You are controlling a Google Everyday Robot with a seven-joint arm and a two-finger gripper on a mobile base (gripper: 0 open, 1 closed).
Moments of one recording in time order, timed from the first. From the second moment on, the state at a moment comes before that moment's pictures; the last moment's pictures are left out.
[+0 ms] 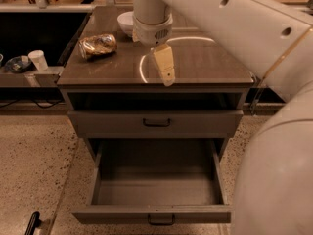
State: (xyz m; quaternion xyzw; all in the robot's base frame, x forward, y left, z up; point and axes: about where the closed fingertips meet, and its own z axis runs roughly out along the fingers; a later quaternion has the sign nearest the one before) arm 0.639 0.000 0.888 -0.85 0.51 -0.09 0.07
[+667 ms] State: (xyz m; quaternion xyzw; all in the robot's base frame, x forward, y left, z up) arm 0.643 0.011 0.896 -0.85 0.51 -0.08 0.10
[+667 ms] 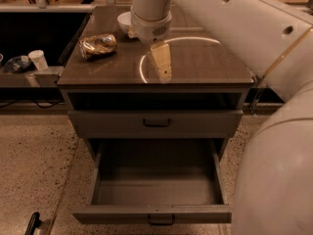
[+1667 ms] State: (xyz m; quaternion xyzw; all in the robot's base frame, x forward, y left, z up) arm 0.691 0.047 0.923 -0.85 0.48 -0.14 0.16
